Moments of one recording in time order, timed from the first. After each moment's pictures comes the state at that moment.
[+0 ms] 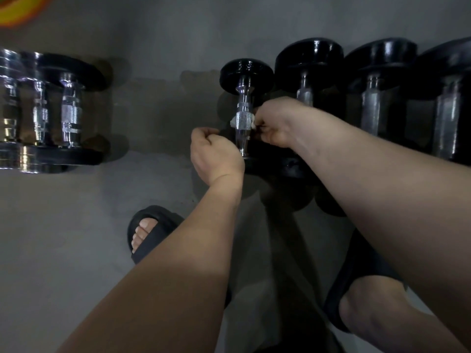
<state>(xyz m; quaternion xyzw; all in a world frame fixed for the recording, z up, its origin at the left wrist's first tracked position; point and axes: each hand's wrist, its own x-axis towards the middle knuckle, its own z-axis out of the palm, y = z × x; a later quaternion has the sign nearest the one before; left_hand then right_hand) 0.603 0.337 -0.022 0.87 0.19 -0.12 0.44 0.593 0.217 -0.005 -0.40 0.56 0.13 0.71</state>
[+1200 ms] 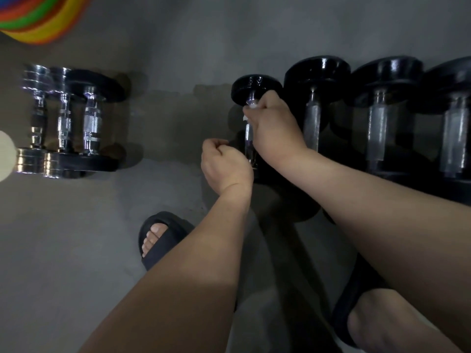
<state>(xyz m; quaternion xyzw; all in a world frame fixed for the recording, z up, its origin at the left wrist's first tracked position) 0.601 0.338 -0.018 0.87 0.19 -0.13 0.44 0.592 0.235 -0.022 -0.86 0.35 -0.03 0.37</state>
